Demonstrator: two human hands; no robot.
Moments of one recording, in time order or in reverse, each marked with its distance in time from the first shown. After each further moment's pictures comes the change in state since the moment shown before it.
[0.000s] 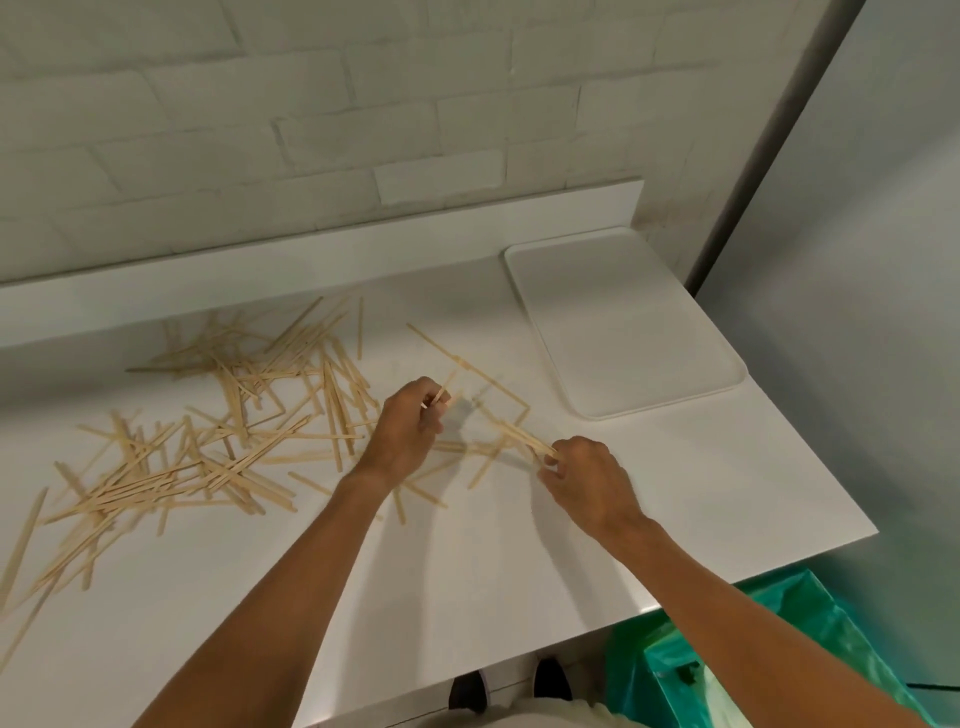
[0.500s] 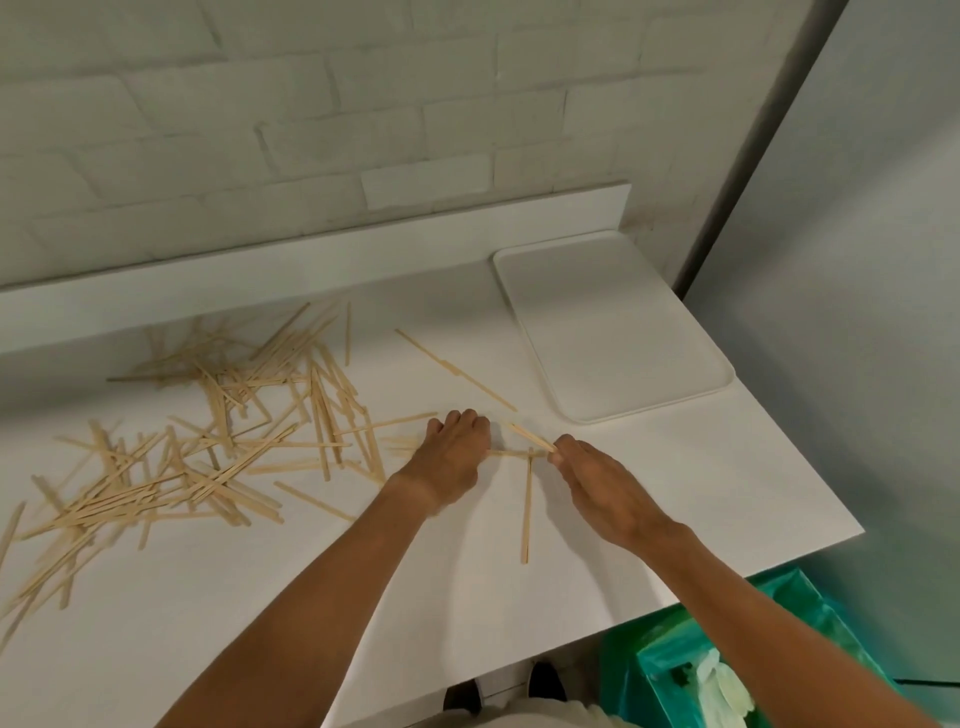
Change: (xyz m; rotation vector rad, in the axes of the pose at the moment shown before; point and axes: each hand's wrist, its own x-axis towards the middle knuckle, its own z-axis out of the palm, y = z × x) left_hand 0.003 0.016 0.056 0.607 -0.289 0.234; right_hand -0.004 0.036 -0.012 0.106 -0.083 -0.269
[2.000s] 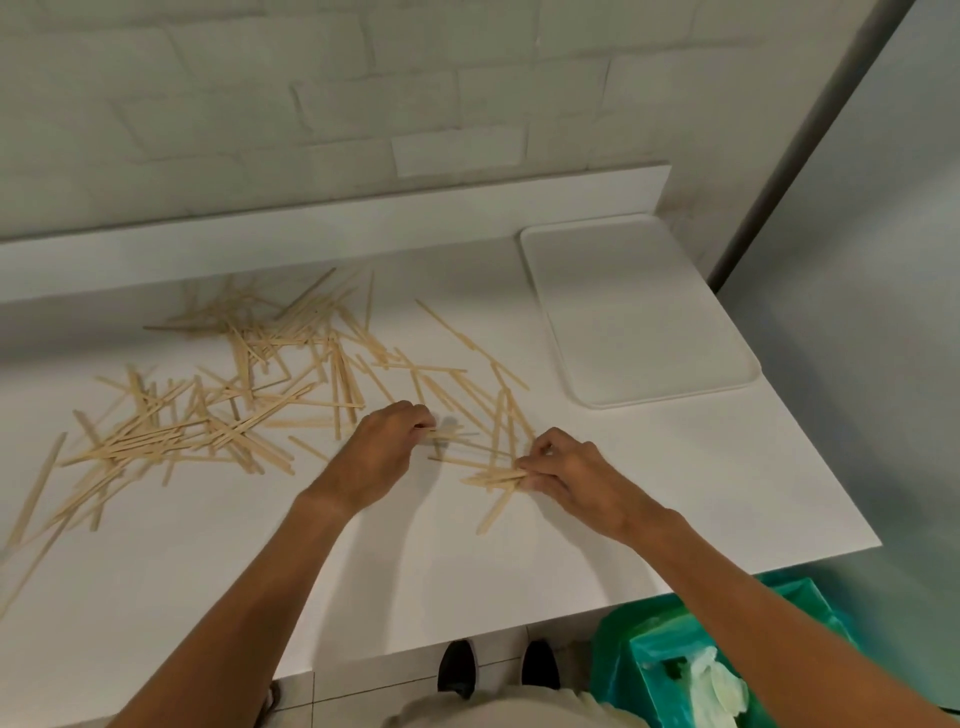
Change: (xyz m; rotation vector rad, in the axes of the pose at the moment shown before) left_hand -0.074 -0.039 -0.026 -0.327 0.149 -0.160; right_hand 0.007 0.011 0.017 0.009 -0.197 -0.260
